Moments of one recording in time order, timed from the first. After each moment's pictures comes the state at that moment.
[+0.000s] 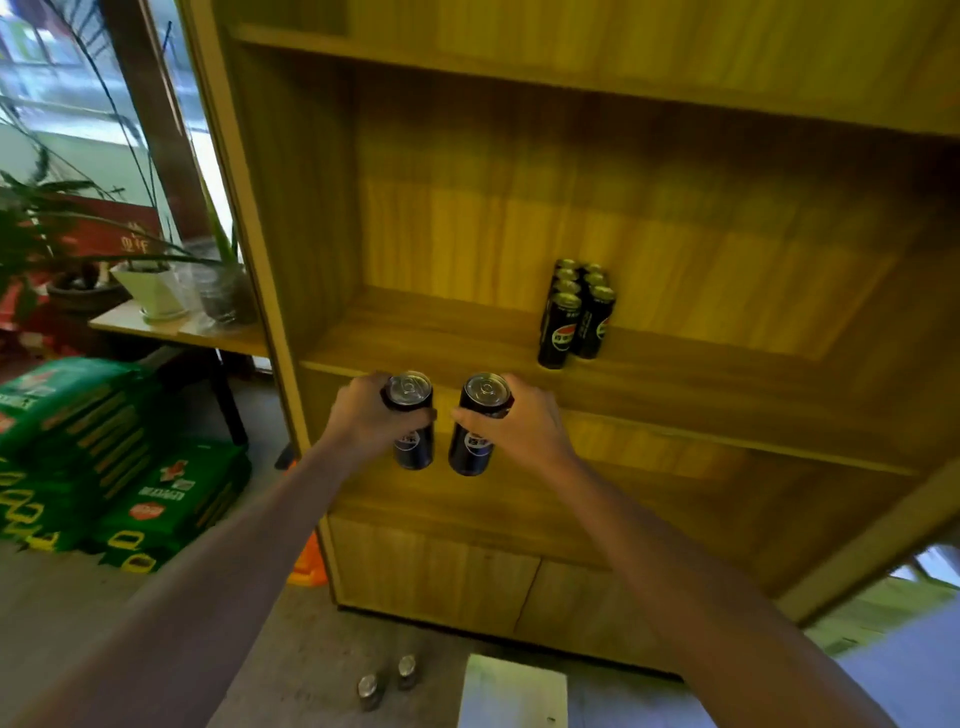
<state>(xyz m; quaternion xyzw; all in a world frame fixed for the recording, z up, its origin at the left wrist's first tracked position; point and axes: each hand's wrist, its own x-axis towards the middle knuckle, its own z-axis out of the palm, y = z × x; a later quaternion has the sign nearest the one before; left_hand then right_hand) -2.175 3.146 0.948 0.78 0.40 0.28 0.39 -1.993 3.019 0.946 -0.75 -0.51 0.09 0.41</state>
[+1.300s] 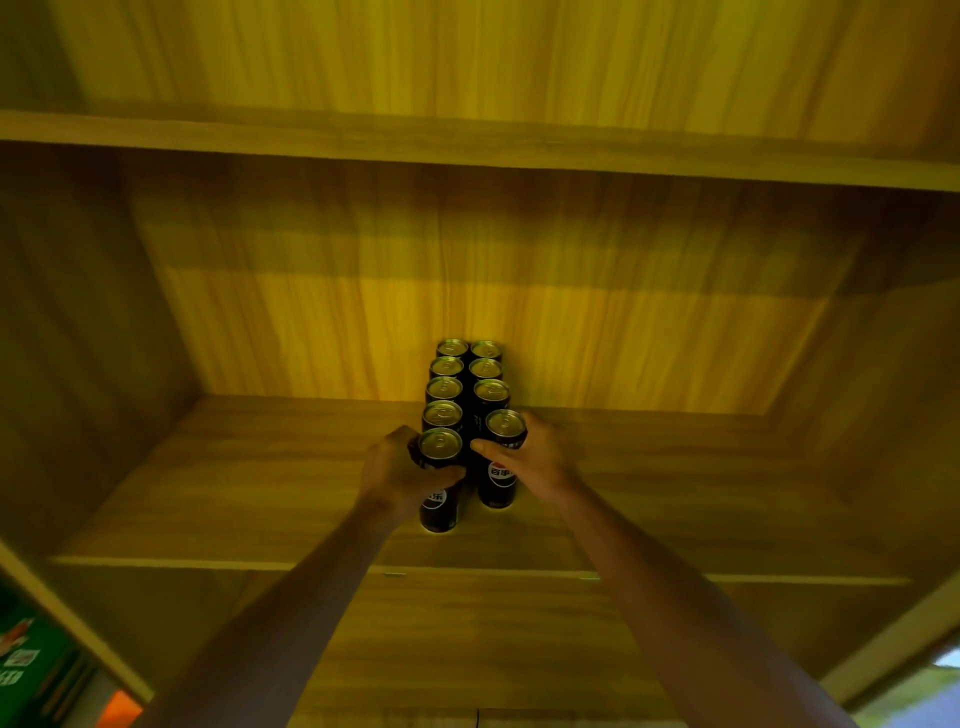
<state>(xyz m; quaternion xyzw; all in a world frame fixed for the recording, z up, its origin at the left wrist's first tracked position) -1.848 3.205 0.931 0.80 0.37 0.27 0.38 -1.674 3.092 0.919 -0.74 -0.42 0.15 0.50</state>
